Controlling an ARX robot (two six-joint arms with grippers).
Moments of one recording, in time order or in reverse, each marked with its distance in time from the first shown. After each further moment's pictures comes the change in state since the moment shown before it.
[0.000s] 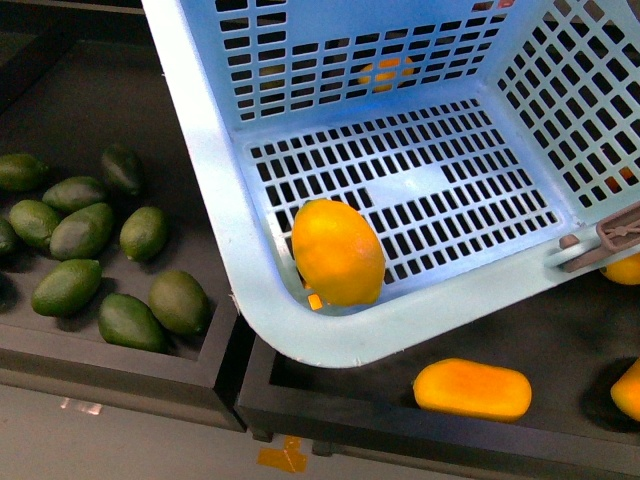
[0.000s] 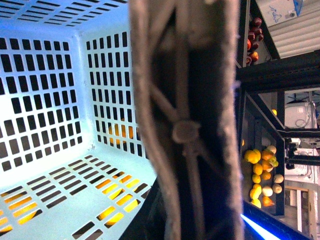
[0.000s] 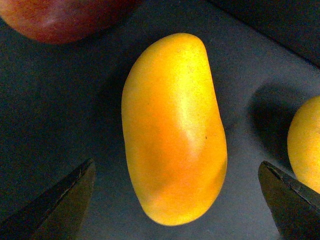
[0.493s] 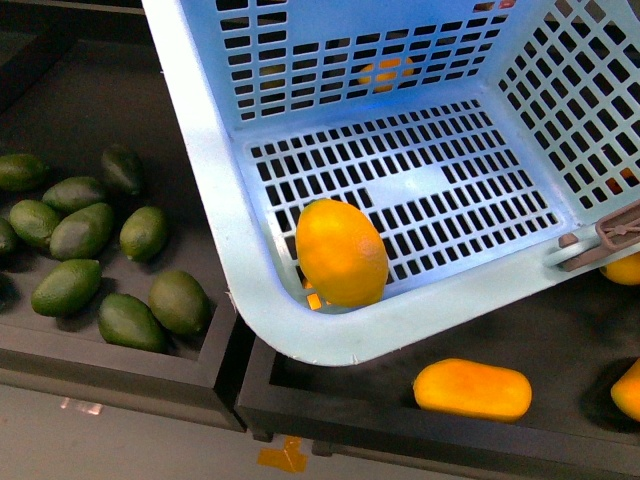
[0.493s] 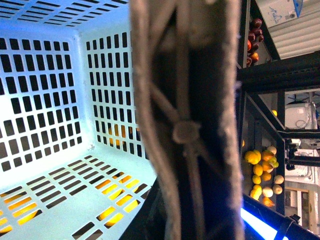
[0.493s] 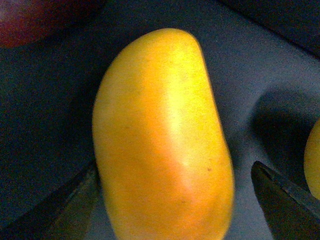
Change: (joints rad) left arm 0.000 0.000 0.000 0.000 0.002 0.000; right arm 0.009 0.119 0.135 -0.078 0.054 0.035
